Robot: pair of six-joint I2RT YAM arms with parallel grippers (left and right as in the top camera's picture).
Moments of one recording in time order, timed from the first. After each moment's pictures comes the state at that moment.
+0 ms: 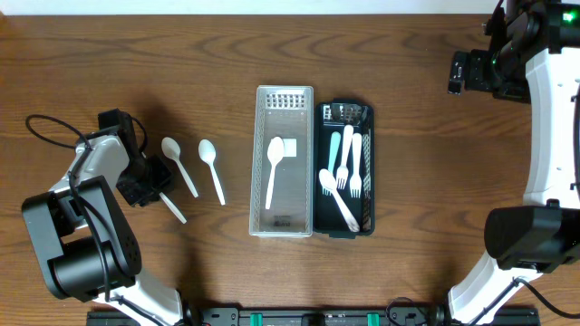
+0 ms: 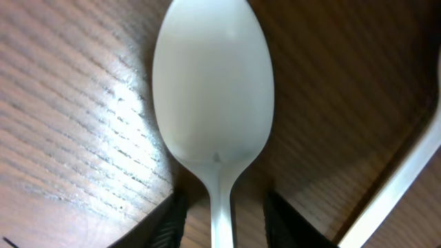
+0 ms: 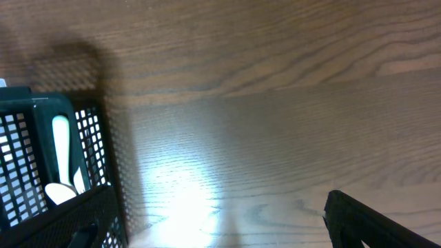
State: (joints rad) left arm 0.31 1.83 1.05 -0.83 0.07 -0.39; right arm -0.08 1.93 2.15 -1.53 0.04 0.11
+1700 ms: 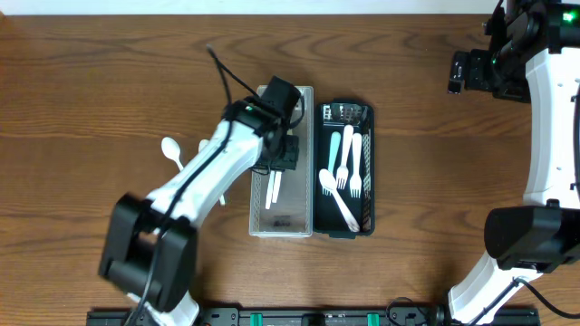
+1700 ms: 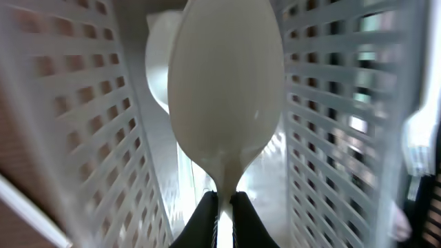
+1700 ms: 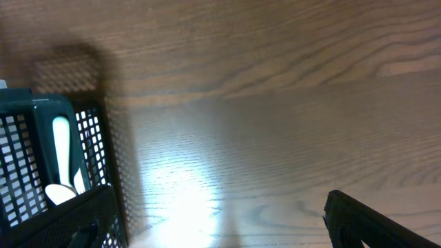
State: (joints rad) left arm -0.50 1.81 1.35 -0.92 0.09 -0.35; right arm -0.08 1.93 2.15 -1.53 0.04 0.11
